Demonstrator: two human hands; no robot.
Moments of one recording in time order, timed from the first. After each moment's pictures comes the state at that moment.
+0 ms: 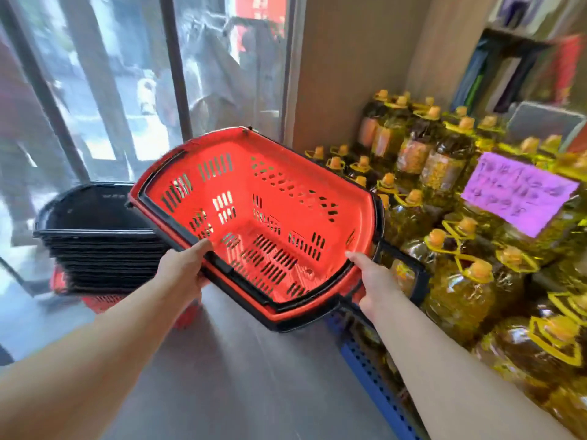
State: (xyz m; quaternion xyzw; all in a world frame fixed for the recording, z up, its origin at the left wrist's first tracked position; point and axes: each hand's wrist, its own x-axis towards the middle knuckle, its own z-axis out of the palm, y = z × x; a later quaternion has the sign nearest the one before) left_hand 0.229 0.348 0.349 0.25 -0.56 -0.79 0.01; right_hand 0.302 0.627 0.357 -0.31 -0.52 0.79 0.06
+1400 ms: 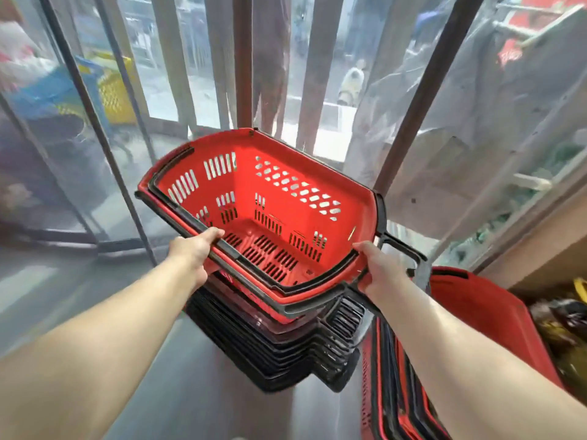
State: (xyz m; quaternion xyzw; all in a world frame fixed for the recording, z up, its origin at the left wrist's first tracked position) left_hand -0.138 0.040 0.328 0.47 -0.45 -0.73 0.22; right_hand -0.260 0.304 0.341 -0.15 -0.62 0.73 -0.25
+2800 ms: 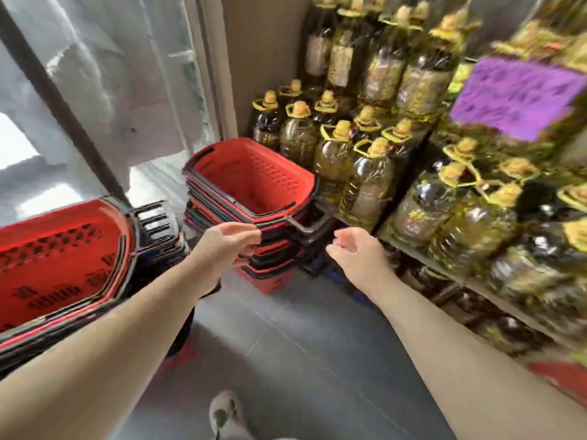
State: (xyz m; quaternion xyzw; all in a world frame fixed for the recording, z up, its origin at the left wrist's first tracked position) left_hand -0.030 0.326 0.323 -0.09 -0.75 -0.58 -0.30; right_hand 0.115 0.509 0.306 -0.35 -0.79 0.49 0.14
